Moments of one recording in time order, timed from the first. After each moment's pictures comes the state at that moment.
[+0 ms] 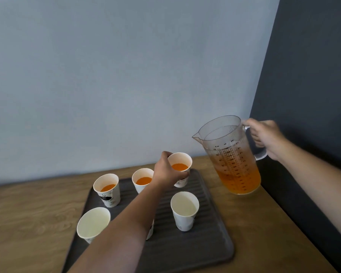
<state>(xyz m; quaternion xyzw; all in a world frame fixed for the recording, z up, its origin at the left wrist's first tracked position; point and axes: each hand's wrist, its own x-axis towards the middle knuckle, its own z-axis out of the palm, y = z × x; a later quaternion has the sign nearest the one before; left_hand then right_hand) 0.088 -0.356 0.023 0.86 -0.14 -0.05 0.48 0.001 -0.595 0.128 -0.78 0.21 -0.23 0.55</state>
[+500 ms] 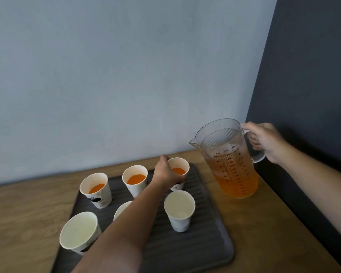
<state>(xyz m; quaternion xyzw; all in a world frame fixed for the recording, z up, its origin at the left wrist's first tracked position) 0.114 -0.384 -0.018 0.90 -0.11 -0.10 0.41 0.015 -0.619 0.083 -0.77 0.20 -0.20 0.57</state>
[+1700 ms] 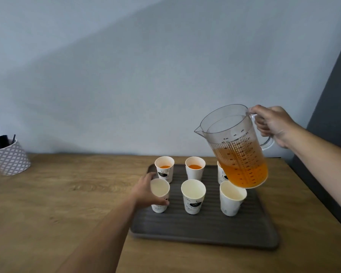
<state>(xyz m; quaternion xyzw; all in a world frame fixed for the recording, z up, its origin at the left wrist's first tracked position) 0.024 -0.132 -0.008 0.94 -0.06 -0.07 0.32 0.007 -0.469 0.168 -0.79 0.02 -0.16 0.59</state>
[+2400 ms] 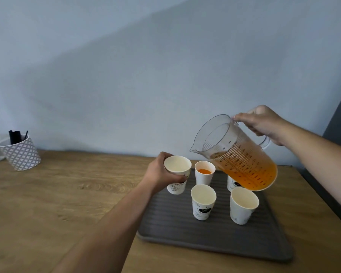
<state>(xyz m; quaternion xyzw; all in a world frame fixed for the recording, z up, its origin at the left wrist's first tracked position) 0.034 -0.149 0.044 0.88 -0.06 0.04 0.48 0.029 -0.421 0.185 -0.89 -0.03 -0.10 0.45</state>
